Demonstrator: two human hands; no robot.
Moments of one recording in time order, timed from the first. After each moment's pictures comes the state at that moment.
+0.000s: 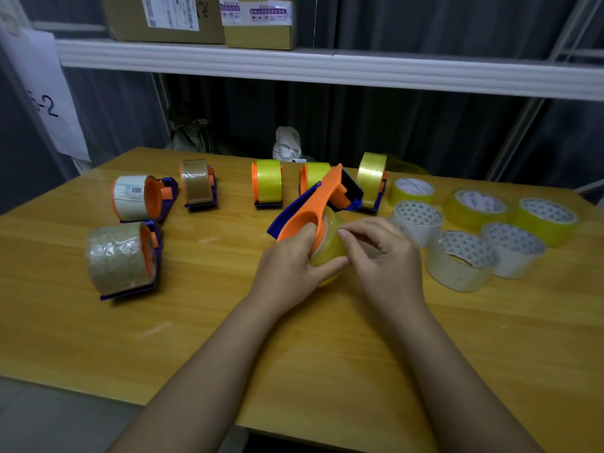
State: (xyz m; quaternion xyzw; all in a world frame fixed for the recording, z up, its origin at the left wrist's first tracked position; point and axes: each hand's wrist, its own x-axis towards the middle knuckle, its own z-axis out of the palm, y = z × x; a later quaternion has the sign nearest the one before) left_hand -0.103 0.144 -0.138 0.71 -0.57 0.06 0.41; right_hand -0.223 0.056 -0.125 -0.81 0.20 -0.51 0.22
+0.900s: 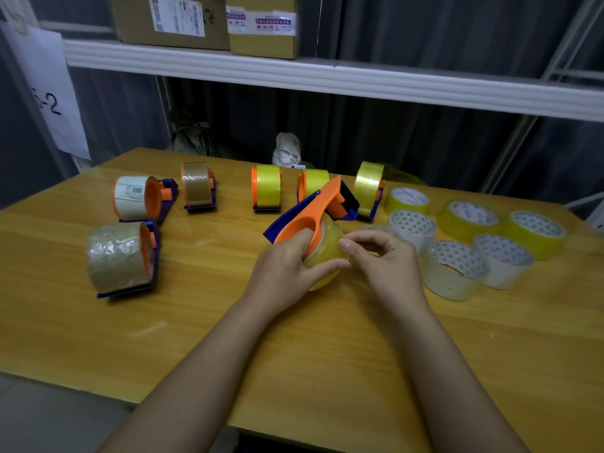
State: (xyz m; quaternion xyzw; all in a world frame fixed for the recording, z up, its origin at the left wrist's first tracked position) left_hand -0.097 0.143 -0.140 0.71 -0.56 0.05 0.42; right_hand -0.232 0.052 -0.113 -0.72 0.25 -0.42 0.49
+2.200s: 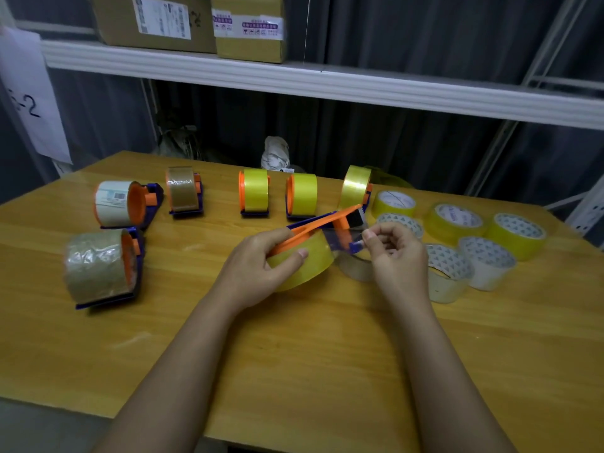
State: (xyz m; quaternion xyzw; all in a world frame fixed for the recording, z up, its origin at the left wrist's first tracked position) left_hand -0.086 0.159 -0.122 0.68 -0.53 -0.08 0.49; right_hand -0.240 0.030 -0.112 -0.70 0.33 -0.47 0.41
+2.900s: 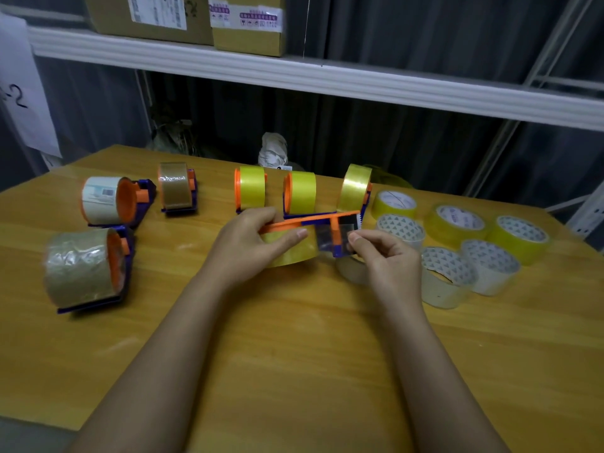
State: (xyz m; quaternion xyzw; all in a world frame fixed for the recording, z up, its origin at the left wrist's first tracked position) left_hand -0.060 0.138 -0.114 0.71 -0.52 -0.02 0.47; right_hand -0.230 0.034 -0.114 -0.65 0.32 -0.49 0.49
